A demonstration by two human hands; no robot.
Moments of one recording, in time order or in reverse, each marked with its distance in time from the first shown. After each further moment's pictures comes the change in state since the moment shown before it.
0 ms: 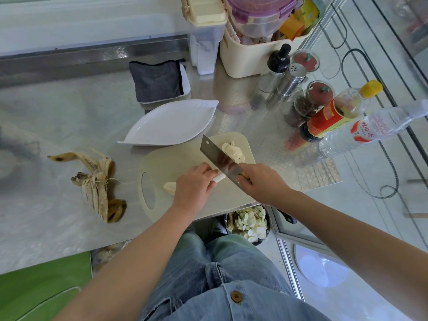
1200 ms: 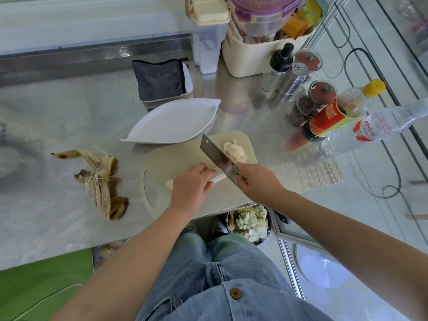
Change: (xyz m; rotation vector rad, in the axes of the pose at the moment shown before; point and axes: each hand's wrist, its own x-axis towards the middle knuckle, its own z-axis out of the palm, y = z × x) left_hand -0.008 -0.005 -0.004 0.010 0.009 -0.025; right_hand 0.004 -0.008 0.010 0.006 -0.016 0.037
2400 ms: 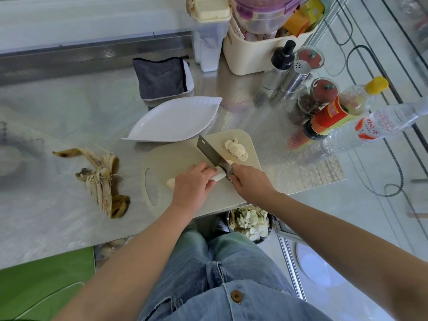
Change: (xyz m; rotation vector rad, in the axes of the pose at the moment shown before) left_hand 0.001 0.000 0.001 -0.009 -0.003 -0.005; right_hand 0.010 -0.003 0.023 0.007 -0.003 0.026
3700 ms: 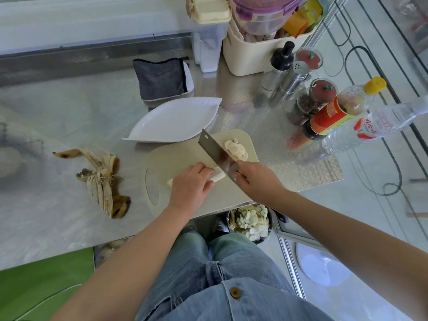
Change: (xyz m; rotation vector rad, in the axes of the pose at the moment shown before) left_hand -0.006 -0.005 -0.004 0.015 0.022 0.019; right_hand -0.010 0.001 -0.017 0.031 0.042 -0.035
